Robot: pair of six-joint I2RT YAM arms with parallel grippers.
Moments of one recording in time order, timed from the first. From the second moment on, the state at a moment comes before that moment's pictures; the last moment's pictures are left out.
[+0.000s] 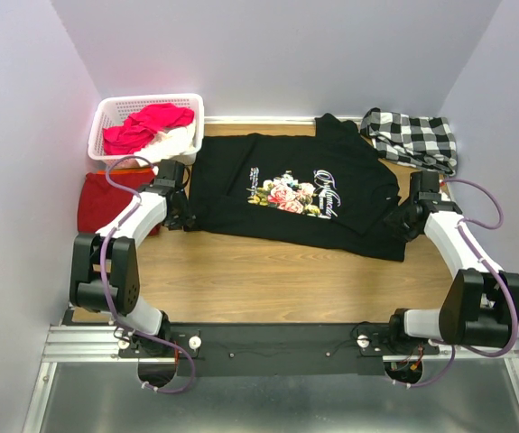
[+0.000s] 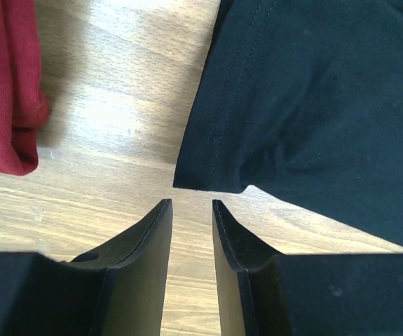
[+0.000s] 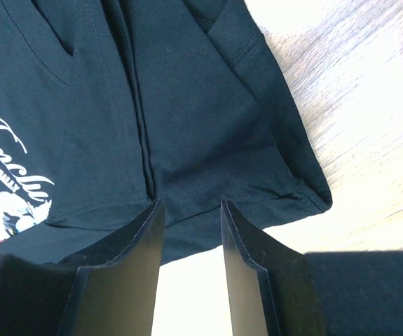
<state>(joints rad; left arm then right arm) -0.14 1.54 1.00 -0.59 -0.07 -0.47 -0.09 1.32 0.85 -0.62 0.11 0.74</state>
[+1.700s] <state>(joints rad) -0.14 1.66 1.13 -0.62 -0.20 -0.38 -0.09 1.48 0.85 -0.68 0.09 0.77</state>
